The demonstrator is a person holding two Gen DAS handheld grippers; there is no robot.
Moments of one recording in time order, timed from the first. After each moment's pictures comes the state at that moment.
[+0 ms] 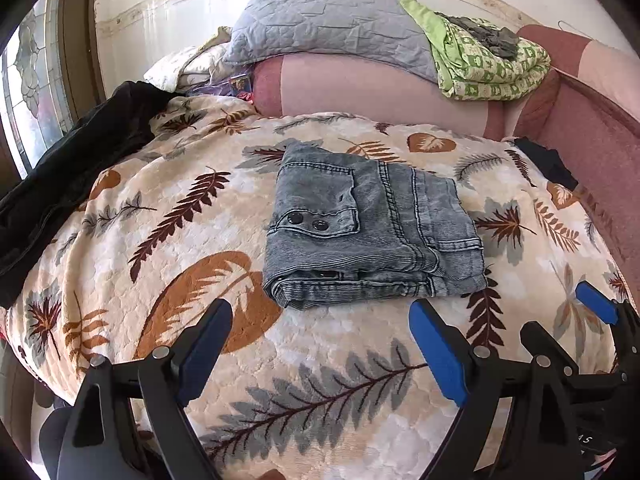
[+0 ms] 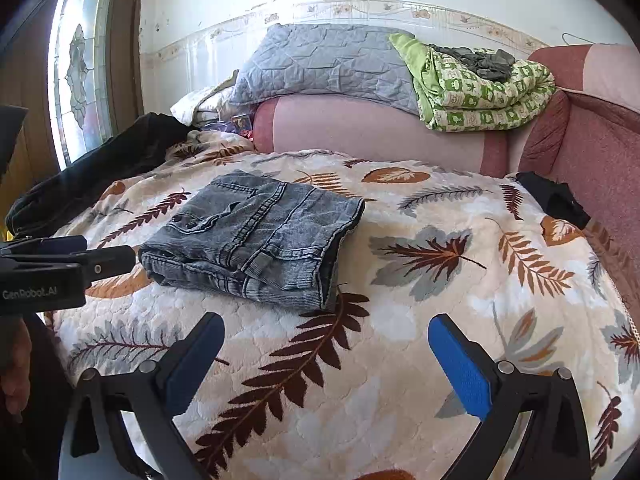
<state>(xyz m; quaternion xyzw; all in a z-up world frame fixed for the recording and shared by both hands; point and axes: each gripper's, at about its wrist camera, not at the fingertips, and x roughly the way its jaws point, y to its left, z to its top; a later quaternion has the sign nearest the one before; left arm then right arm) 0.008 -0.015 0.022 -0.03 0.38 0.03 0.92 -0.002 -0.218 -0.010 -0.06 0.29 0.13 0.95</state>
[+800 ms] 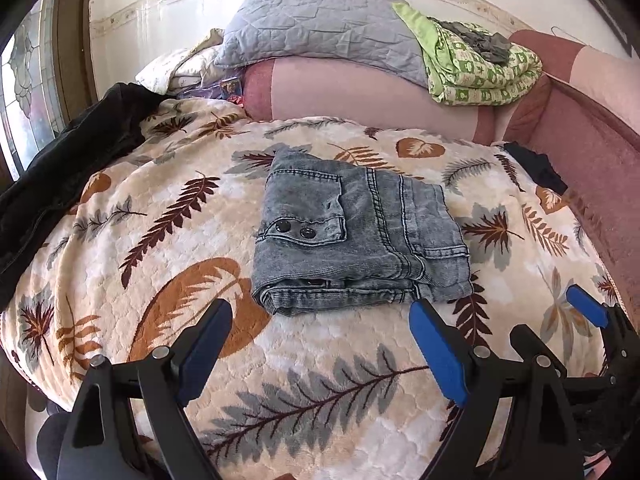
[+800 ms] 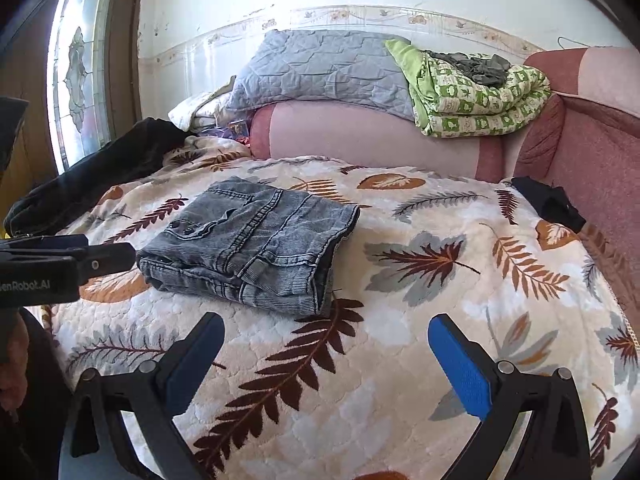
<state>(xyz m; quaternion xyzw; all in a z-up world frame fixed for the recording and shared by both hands) 0.009 -0.015 0.028 -0.04 0.38 0.01 0.93 -0.004 -0.219 -0.008 -0.07 0.28 0.12 0.95</state>
